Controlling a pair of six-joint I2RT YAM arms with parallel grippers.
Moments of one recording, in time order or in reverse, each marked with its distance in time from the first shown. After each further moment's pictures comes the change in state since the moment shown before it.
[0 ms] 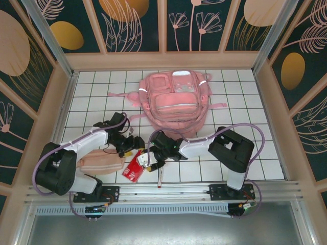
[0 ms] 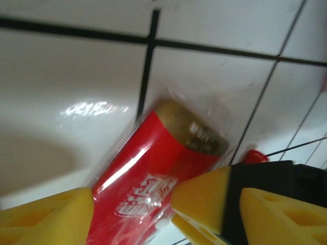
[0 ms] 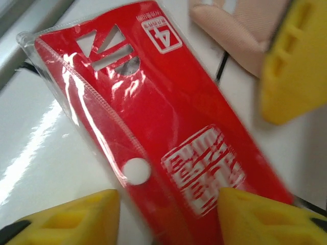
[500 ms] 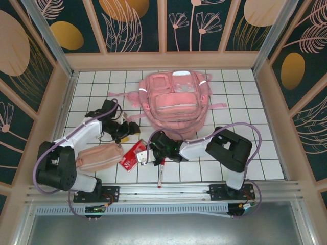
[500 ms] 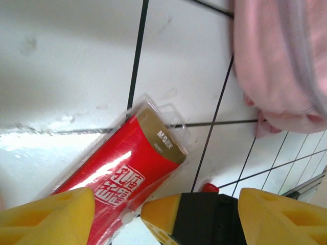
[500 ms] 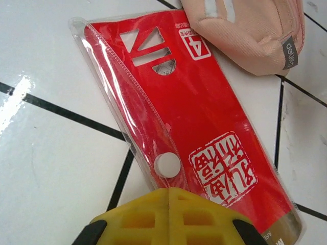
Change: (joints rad) left arm 0.156 0.025 0.206 -0.072 0.008 0.092; right arm -0.001 0.000 -0.053 0.182 0.126 0.034
